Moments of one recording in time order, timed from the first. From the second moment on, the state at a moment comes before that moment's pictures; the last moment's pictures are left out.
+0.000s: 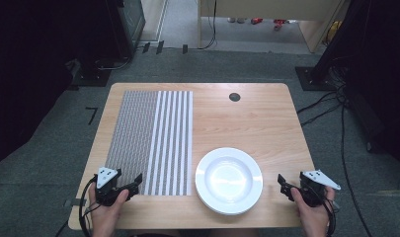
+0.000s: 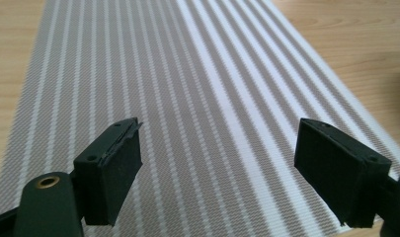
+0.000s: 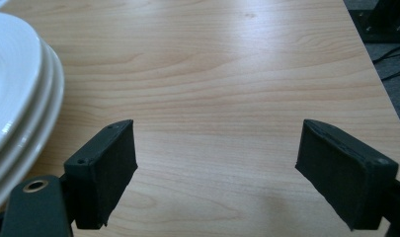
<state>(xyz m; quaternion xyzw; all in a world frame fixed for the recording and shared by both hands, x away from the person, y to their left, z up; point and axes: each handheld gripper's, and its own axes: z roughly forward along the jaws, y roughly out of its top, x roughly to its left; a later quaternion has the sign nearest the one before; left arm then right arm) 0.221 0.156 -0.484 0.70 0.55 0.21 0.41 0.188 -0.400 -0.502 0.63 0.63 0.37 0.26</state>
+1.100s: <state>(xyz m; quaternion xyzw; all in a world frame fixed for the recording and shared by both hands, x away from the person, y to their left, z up) 0.237 0.046 -0.481 0.74 0.48 0.14 0.45 0.195 -0.337 -0.487 0.59 0.64 0.45 0.20</state>
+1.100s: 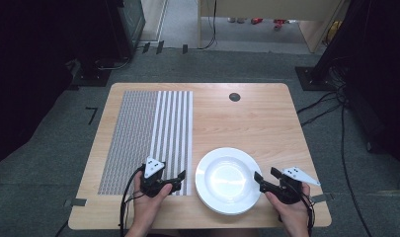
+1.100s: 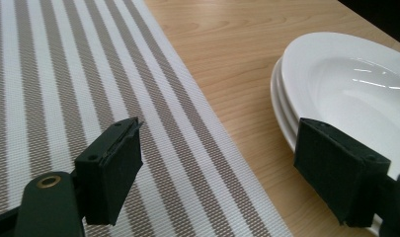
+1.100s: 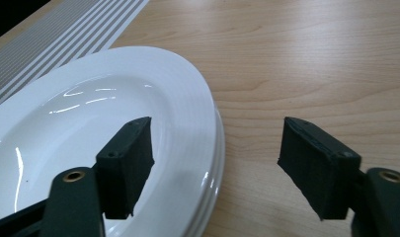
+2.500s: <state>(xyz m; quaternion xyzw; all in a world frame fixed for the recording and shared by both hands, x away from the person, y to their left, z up) 0.228 -0.015 -0.499 0.77 0.44 0.08 0.46 0.200 -0.356 -0.506 0.61 0.57 0.55 0.07</state>
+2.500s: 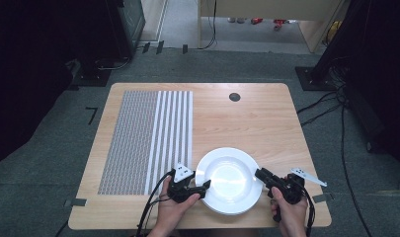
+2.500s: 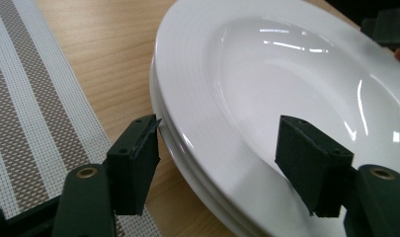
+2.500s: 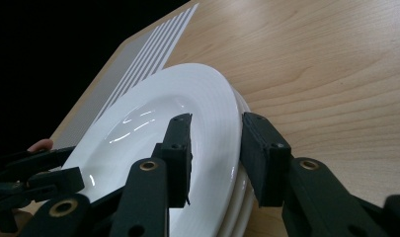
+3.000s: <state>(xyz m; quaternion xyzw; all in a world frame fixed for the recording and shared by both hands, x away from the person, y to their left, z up) 0.231 -0.011 -0.490 0.76 0.45 0.08 0.47 0.204 -0.354 -0.510 0.60 0.56 0.57 0.02</state>
